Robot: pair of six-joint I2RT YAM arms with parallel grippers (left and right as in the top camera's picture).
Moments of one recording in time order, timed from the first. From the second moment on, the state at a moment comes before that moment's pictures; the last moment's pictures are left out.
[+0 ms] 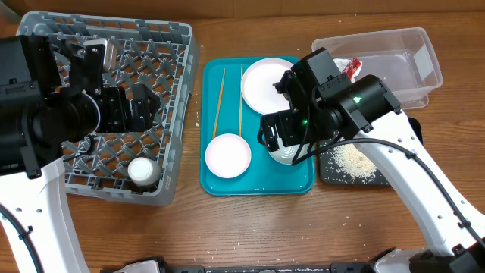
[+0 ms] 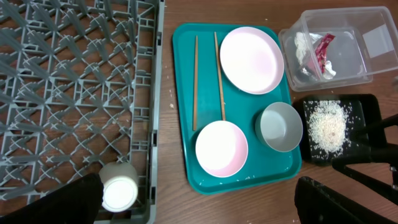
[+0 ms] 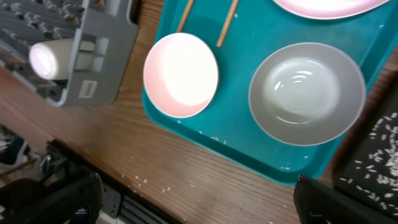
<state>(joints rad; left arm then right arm) 0.16 1.43 2.00 -1.56 0.39 0.06 0.53 1.59 1.64 -1.26 -0.32 0.28</state>
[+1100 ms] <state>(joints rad) 0.16 1.43 2.00 -1.56 0.38 0.06 0.29 0.99 1.58 -0.99 -0.03 -0.01</state>
